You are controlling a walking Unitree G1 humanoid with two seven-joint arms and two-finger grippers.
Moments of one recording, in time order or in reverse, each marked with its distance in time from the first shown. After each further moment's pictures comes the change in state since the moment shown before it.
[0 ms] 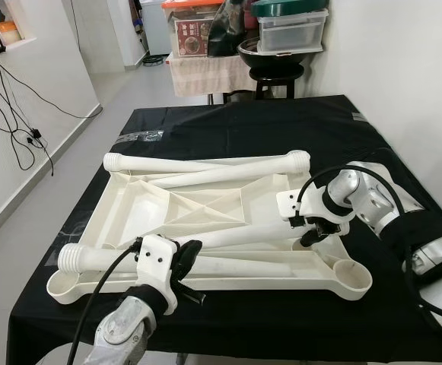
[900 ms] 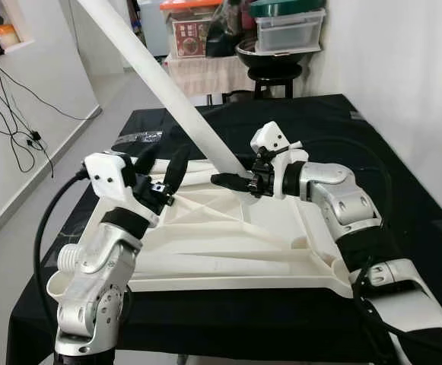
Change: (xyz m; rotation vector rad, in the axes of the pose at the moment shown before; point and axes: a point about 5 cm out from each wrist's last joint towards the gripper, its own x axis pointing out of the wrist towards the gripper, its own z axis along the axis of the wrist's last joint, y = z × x) left arm 0.027 0.032 0.102 -0.170 -0.450 0.055; right arm -0.011 -0.013 0.084 0.435 -1.005 -0.297
